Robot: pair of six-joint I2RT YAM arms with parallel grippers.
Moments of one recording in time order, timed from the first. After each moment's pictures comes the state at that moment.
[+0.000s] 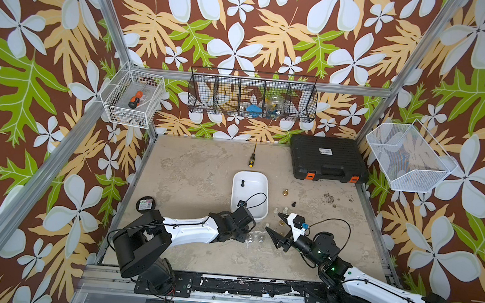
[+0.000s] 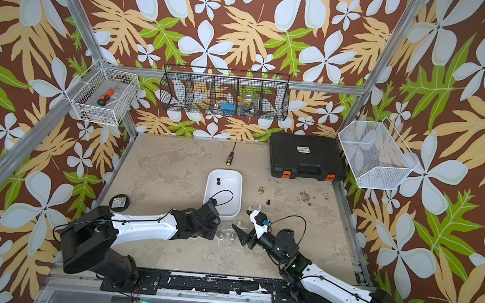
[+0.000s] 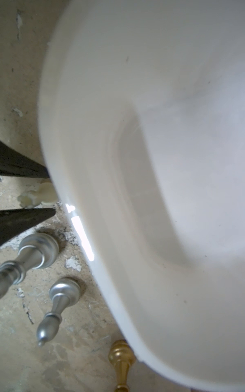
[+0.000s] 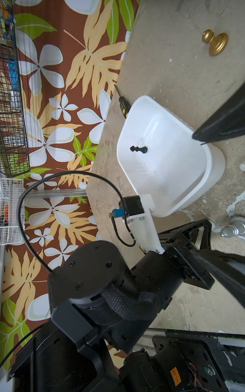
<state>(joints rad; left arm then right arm) -0.95 1.54 0.75 -0.28 -0.15 -0.64 0.79 0.81 0.07 0.70 -0.08 0.06</state>
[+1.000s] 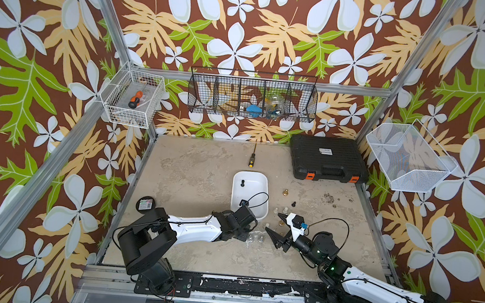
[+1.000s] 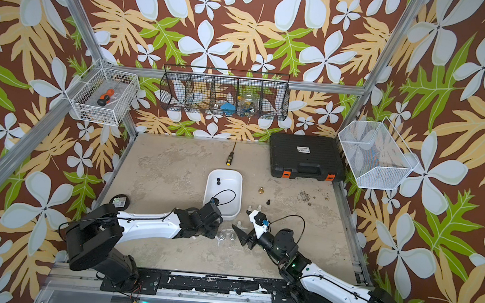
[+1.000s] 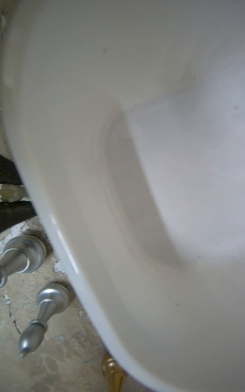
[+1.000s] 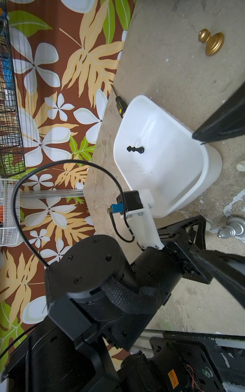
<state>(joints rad) -0.95 1.58 0.77 -0.28 -0.17 -0.62 0.79 0.83 0.07 0.70 -0.08 0.06</state>
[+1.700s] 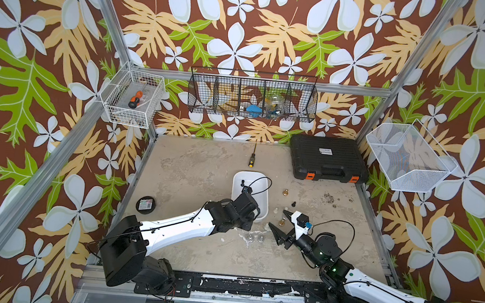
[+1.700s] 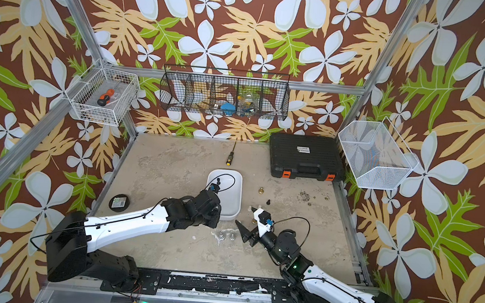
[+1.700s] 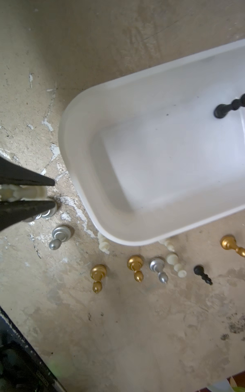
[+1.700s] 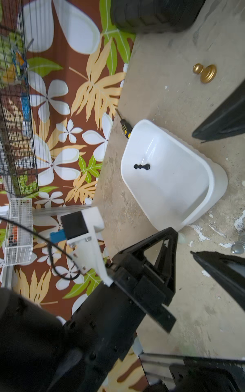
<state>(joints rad) -0.94 1.45 1.03 -0.53 -0.18 -0.58 0.79 0.77 0.07 0.67 0.09 0.08</state>
